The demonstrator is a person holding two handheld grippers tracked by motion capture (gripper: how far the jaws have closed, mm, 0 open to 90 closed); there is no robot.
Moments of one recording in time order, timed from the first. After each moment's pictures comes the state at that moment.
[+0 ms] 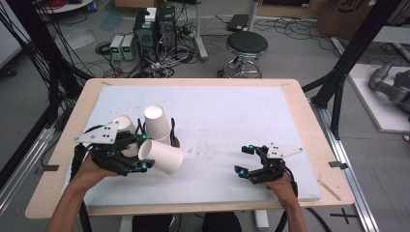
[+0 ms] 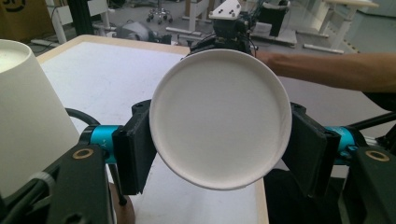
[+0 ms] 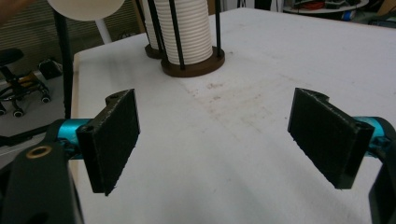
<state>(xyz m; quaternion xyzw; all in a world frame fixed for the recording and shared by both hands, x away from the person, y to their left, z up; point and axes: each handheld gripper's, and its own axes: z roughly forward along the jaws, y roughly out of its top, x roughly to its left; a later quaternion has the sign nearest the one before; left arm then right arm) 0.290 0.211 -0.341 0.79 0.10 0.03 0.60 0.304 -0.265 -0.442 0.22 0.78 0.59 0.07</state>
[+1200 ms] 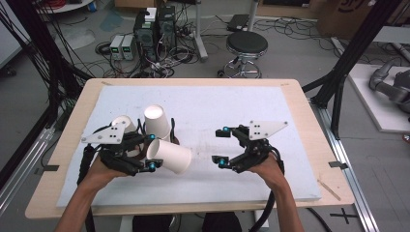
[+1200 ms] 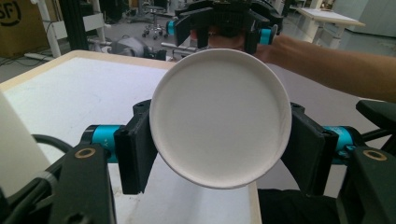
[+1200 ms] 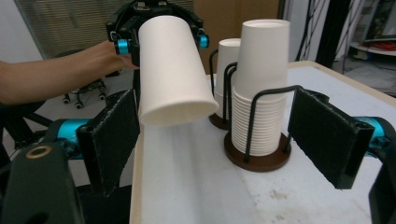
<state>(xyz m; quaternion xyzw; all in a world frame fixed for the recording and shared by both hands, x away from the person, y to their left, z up) 0.289 0.188 -0.344 0.77 0.09 0.01 0.63 0.310 -0.189 -0.344 0.09 0.78 0.62 0.02</state>
